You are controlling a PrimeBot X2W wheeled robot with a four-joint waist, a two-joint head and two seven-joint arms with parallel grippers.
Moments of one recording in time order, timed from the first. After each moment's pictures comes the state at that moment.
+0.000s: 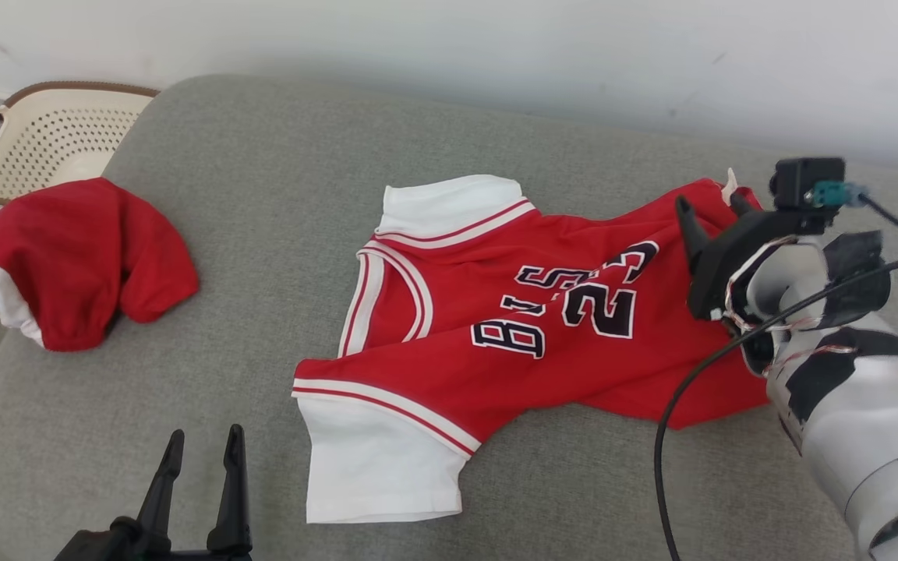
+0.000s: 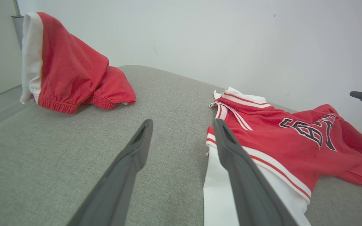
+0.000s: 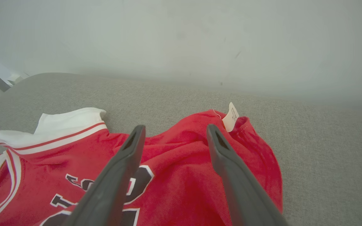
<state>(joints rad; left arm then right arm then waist) -0.08 0.05 -0.02 0.05 -0.27 -0.04 -0.26 -1.07 -0.25 0.63 1.20 0.60 0.13 -0.10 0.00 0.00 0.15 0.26</state>
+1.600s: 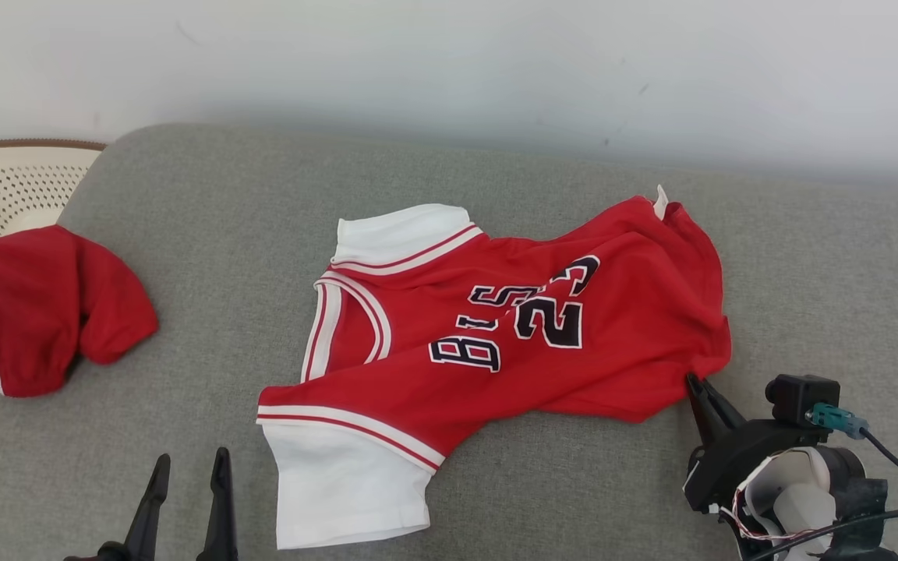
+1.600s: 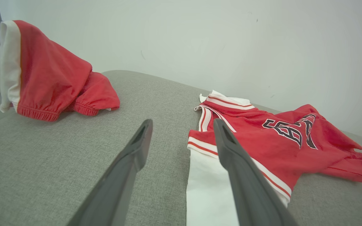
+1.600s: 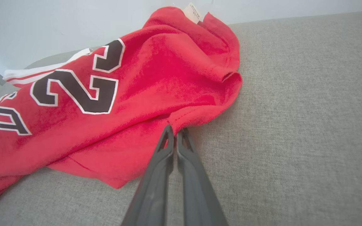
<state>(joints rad) -0.02 0.05 0.00 0.02 -0.25 -0.03 -0.26 -0.48 -0.30 0.54 0.75 0.65 0.13 -0.20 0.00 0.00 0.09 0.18</state>
